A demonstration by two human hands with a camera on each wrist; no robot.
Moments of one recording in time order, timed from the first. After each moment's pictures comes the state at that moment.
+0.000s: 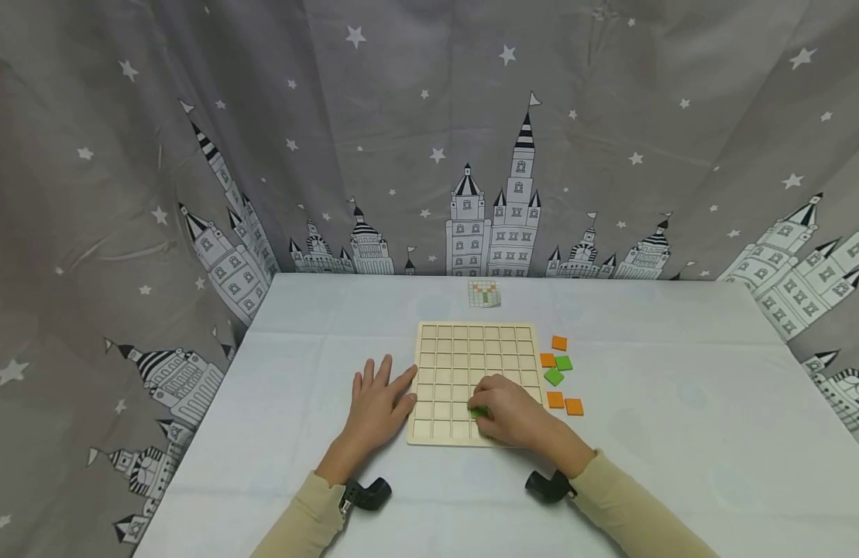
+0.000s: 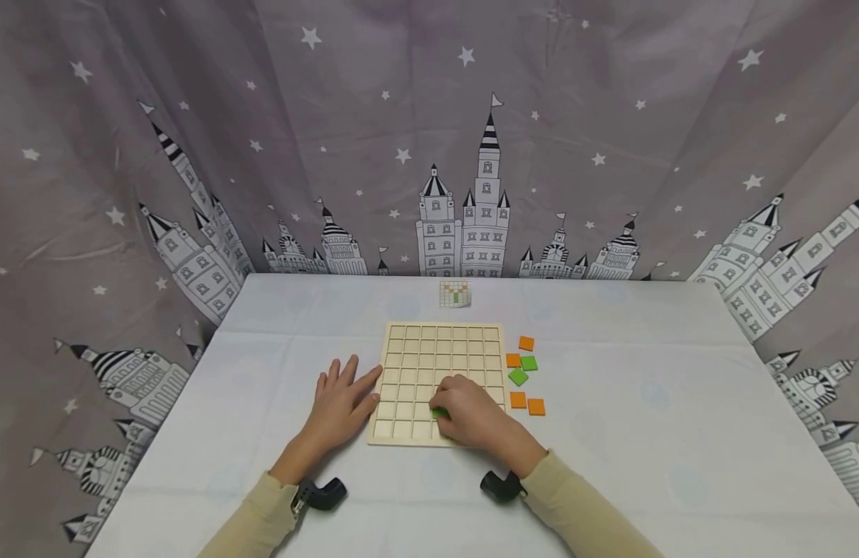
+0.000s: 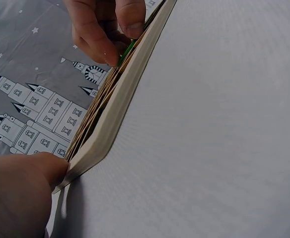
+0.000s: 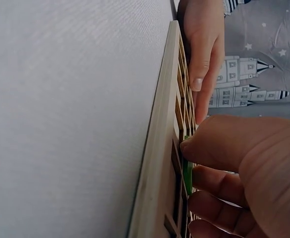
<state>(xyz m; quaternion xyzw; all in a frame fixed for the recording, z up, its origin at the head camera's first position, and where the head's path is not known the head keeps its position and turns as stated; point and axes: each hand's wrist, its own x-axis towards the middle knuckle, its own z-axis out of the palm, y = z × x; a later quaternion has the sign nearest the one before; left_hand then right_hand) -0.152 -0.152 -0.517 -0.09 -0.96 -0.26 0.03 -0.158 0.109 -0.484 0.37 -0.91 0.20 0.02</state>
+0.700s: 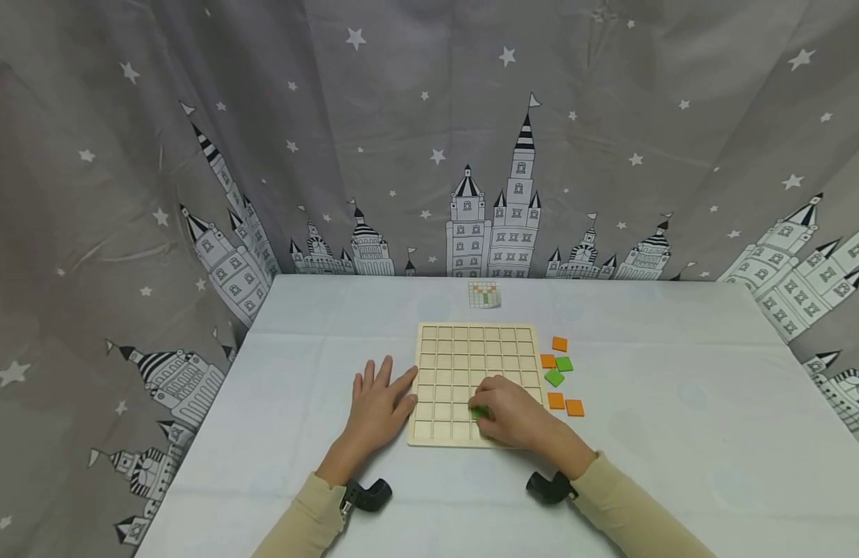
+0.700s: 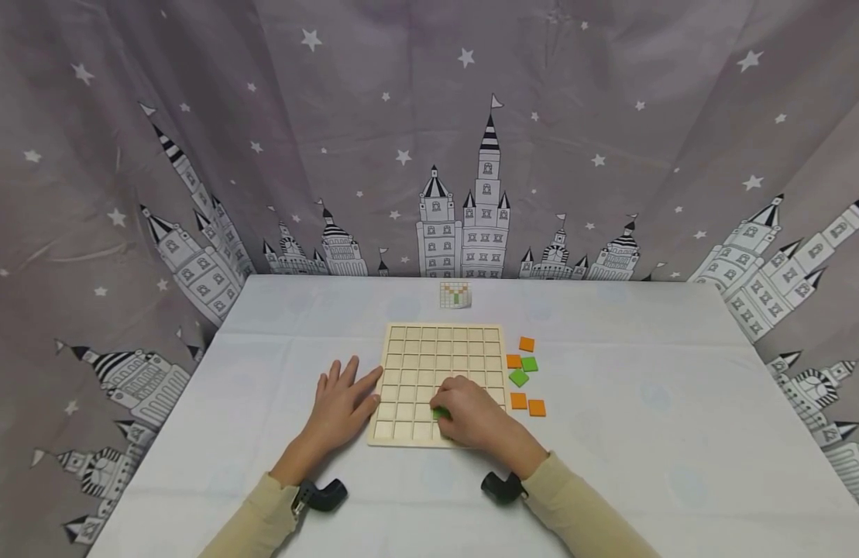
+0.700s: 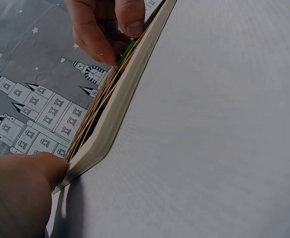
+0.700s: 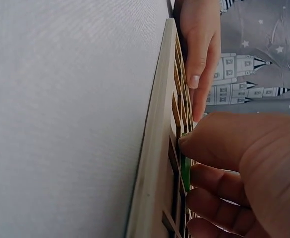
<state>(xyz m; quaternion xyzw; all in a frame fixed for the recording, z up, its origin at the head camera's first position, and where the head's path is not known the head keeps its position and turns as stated) -0.153 -0.152 -0.521 -0.09 -0.96 -0.26 0.03 -0.157 0.110 -0.482 0.36 -0.91 0.21 0.01</state>
